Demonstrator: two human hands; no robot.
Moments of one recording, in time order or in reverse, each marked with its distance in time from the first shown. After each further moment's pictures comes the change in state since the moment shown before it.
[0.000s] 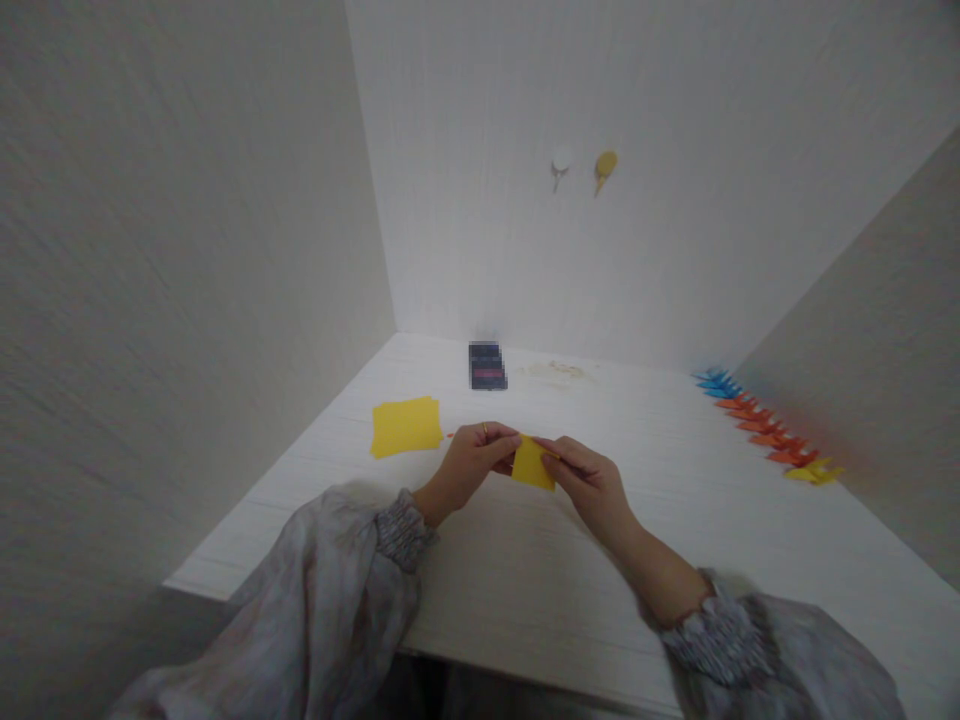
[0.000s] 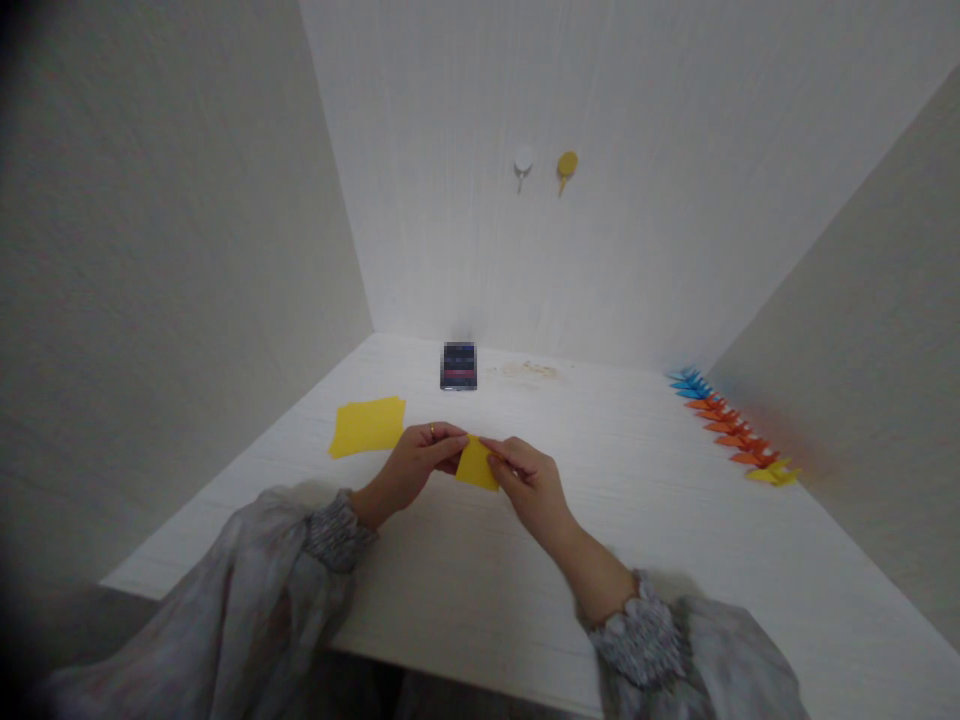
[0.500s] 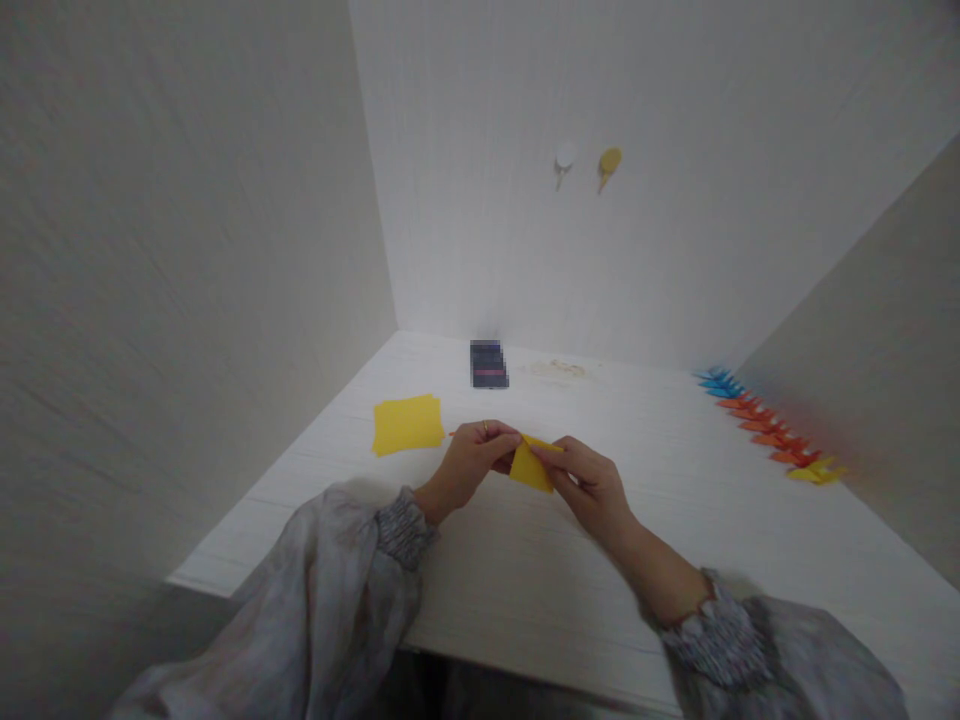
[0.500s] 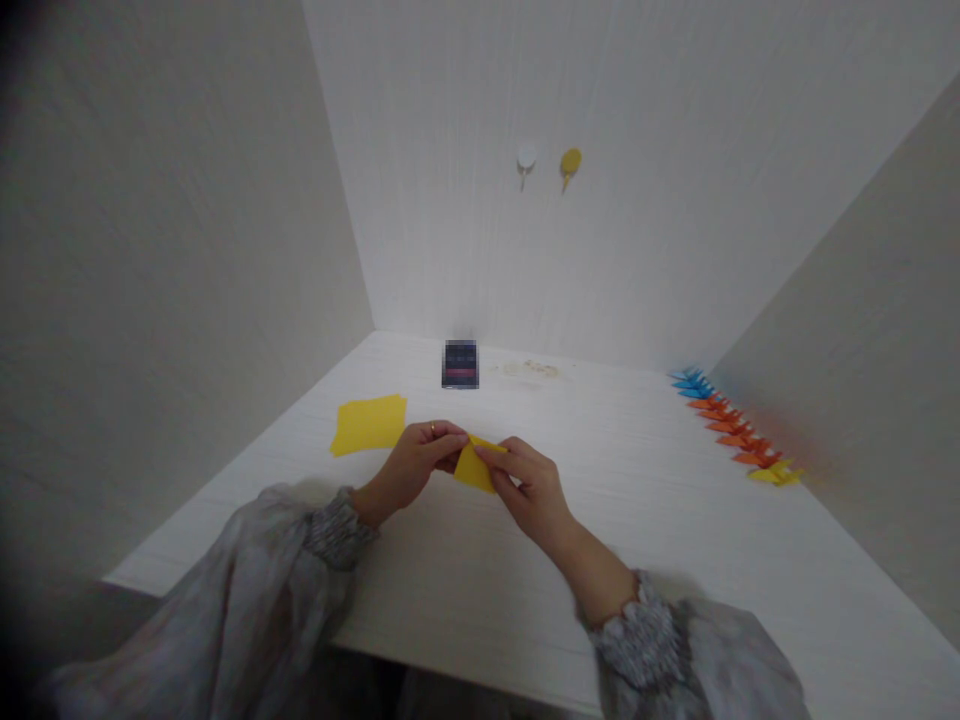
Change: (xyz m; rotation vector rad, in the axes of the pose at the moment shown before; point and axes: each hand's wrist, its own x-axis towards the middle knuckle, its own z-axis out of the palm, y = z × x) left_hand 0.000 0.001 0.001 -0.024 0.037 -0.028; right_hand -0.001 -0.002 -0.003 -0.187 -0.054 -0.194
